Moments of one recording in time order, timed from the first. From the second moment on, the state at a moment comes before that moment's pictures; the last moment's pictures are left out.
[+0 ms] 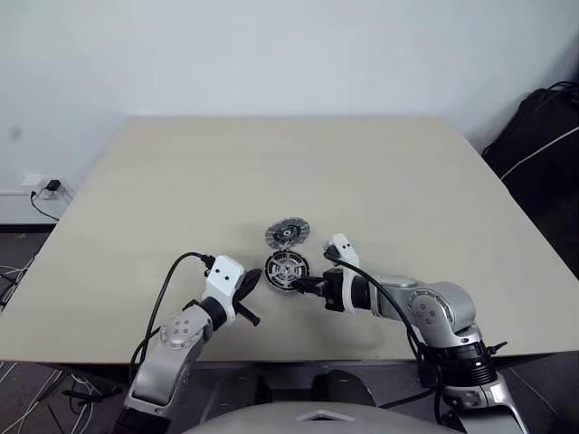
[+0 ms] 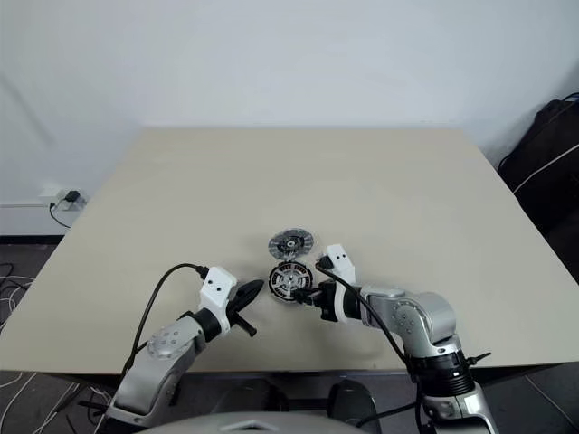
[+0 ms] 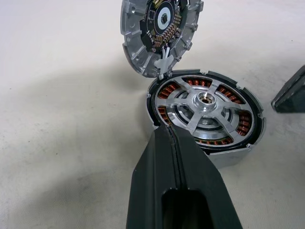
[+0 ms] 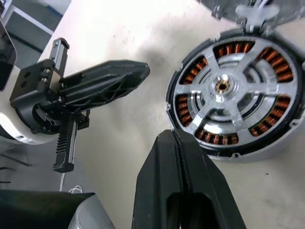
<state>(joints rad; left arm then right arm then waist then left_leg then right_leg) 0.18 0.25 -0.22 -0.24 -0.10 0.30 -0.44 -0.17 -0.33 0.10 -0.27 0.69 1.16 0.46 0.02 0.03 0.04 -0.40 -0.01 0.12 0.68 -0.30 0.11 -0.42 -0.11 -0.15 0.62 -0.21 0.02</state>
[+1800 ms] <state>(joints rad) 0.19 0.22 -0.23 -0.22 -0.10 0.29 -0.44 -0.42 -0.68 0.72 -0.27 -0.04 0.67 0.95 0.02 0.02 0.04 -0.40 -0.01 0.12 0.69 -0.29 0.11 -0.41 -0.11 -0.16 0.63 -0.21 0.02</state>
